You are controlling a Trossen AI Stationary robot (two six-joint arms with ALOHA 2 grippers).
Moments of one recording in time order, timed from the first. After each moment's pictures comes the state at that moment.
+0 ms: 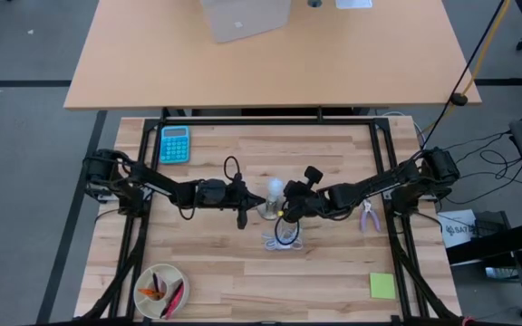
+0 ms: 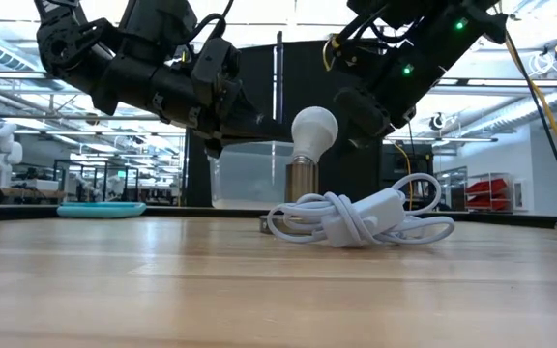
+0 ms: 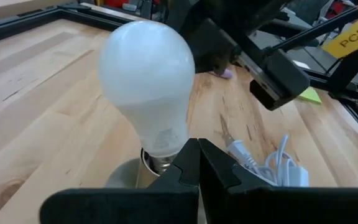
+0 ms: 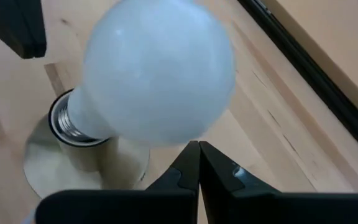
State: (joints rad) left arm -0.03 1.67 0.58 0.82 -0.07 -0.25; right arm 0.17 1.63 0.93 -0.23 0.71 0.38
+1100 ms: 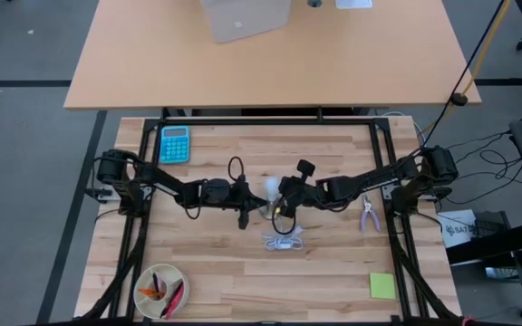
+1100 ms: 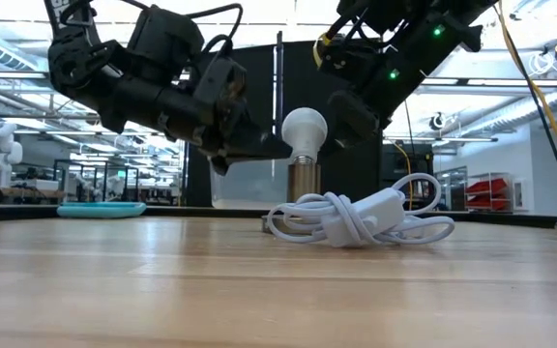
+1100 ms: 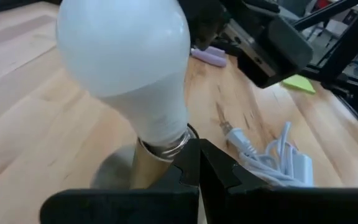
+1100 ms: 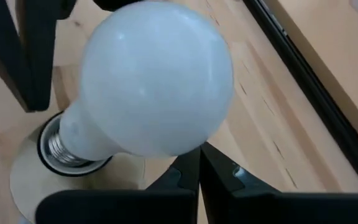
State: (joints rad) left arm 0.00 1.76 0.58 0.91 0.03 -0.26; right arm 0.10 1.63 0.93 -0.13 0.60 0.15
